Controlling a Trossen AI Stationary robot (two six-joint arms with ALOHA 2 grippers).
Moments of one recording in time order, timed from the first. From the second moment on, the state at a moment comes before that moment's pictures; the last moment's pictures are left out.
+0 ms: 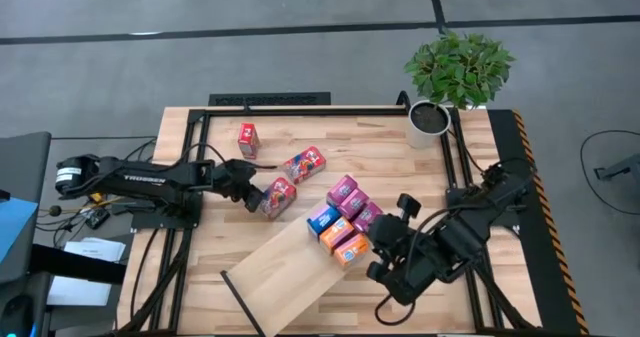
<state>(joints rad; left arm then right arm) 0.20 1.01 0.33 -0.20 0.00 -0.67 0.66 1.85 2.18 -1.57 0.75 0.94</state>
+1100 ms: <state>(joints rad) 0.25 0.67 0.28 -0.21 0.01 -0.83 0.65 1.85 2.18 -1.57 0.70 0.89</state>
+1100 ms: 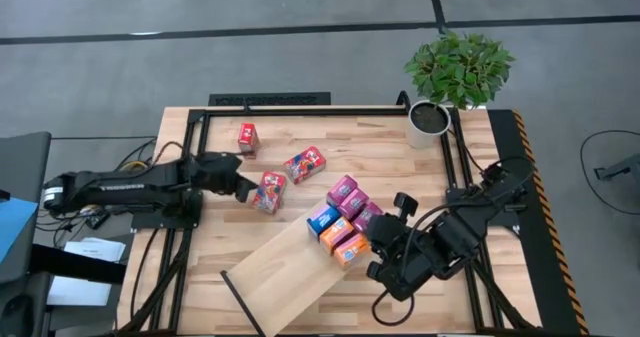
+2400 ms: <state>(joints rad) 0.25 0.69 0.07 -0.14 -0.13 -1.00 0.65 1.85 2.18 -1.57 0.70 0.89</state>
